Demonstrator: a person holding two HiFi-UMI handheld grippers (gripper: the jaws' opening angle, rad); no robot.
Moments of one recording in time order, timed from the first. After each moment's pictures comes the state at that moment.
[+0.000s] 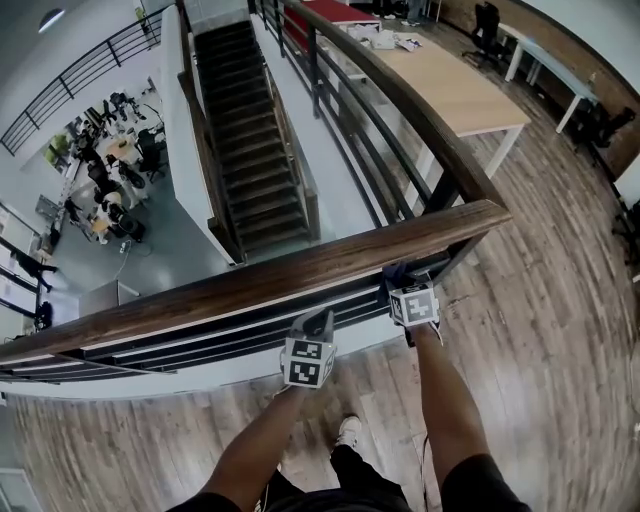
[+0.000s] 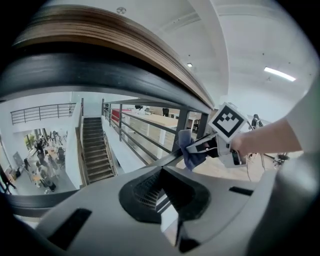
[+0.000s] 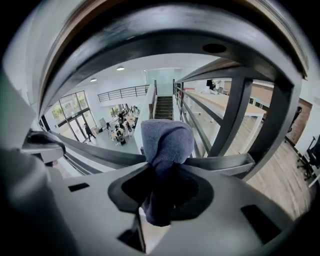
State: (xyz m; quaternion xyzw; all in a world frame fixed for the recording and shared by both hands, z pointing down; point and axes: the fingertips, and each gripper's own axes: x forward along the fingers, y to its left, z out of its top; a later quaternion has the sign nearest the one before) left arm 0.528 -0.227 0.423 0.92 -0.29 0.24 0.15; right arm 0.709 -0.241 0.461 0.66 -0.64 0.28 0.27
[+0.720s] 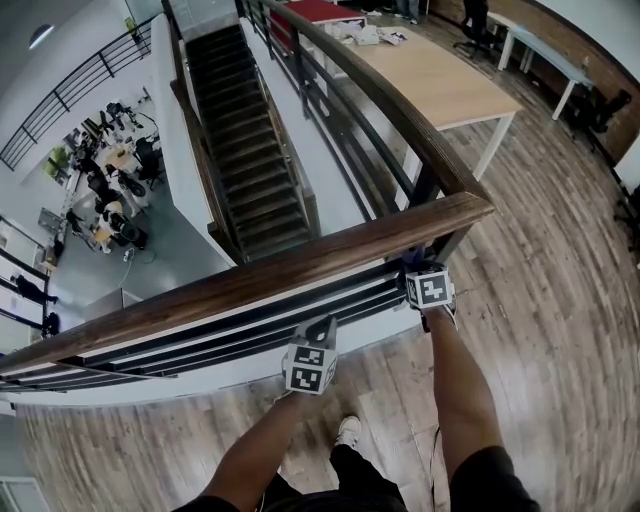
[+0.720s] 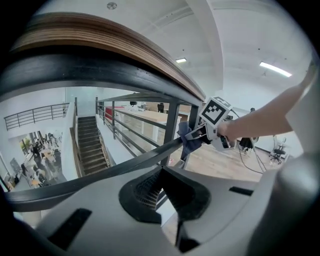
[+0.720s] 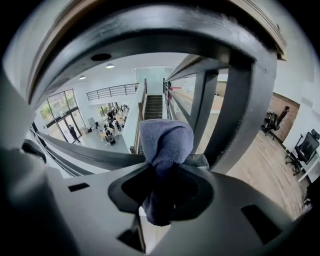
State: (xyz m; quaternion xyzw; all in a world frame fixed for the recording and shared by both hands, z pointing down) left arm 0.588 -0.186 0.442 0.92 -0.26 0.26 0.14; right arm 0.835 -0.215 0.471 0.70 -0.59 0.28 0.28
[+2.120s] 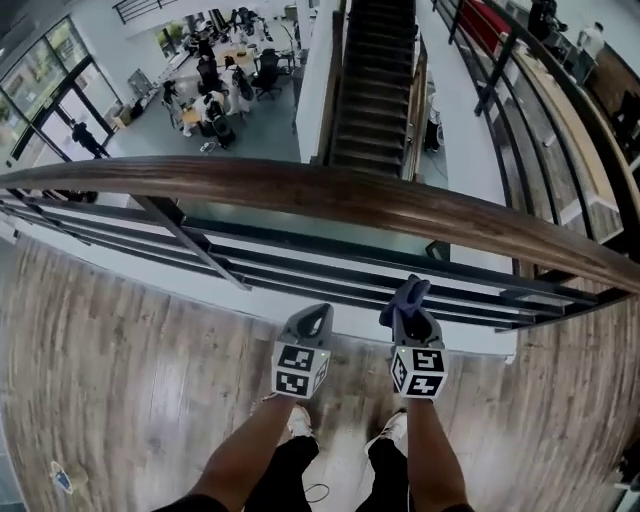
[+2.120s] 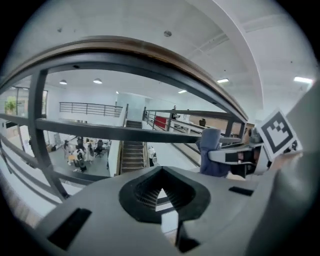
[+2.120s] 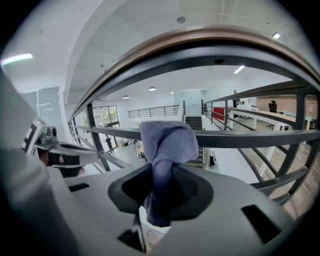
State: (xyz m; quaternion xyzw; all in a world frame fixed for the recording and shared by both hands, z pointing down) left arm -0.017 -0.223 0.537 0.85 -0.47 0.16 0.19; right arm 0.134 -0.227 0.532 0.59 -0.77 0.17 0.17
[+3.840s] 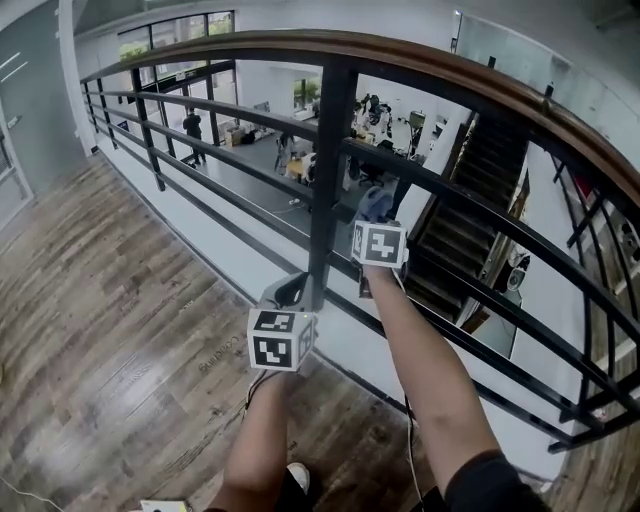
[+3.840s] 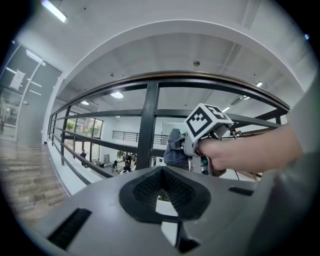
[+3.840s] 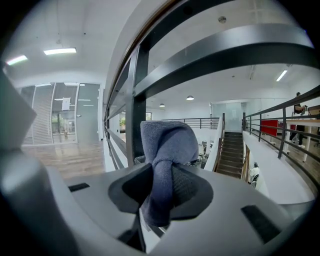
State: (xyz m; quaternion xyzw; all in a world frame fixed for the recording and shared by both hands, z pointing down) left arm -0.379 -0.160 0.735 0.69 -0.72 0.02 0.09; right arm -0.335 -0.355 0.709 0.45 -0.88 0.06 0.15
